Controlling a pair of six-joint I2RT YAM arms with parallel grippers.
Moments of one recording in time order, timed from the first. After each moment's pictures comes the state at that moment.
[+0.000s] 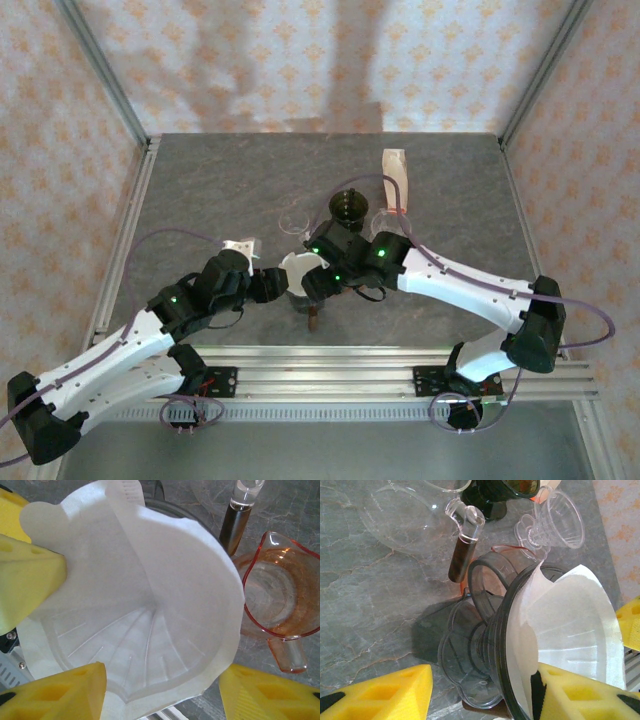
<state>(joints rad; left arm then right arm) -0.74 0.78 0.65 -0.54 -0.02 -0.83 1.06 1.44 1.31 -0.92 0.02 0.44</state>
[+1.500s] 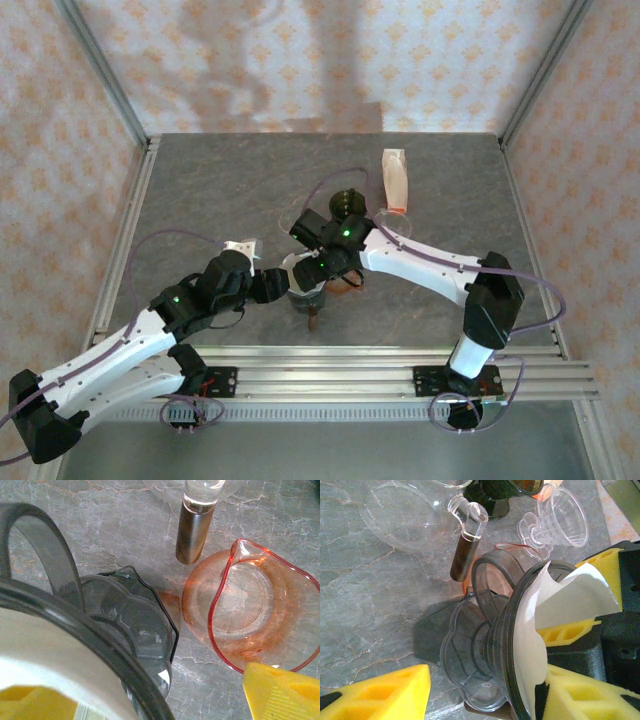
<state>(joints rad) -0.74 0.79 0.63 -0.52 -0.02 -0.83 0.99 1.69 1.45 -0.99 0.06 0.43</state>
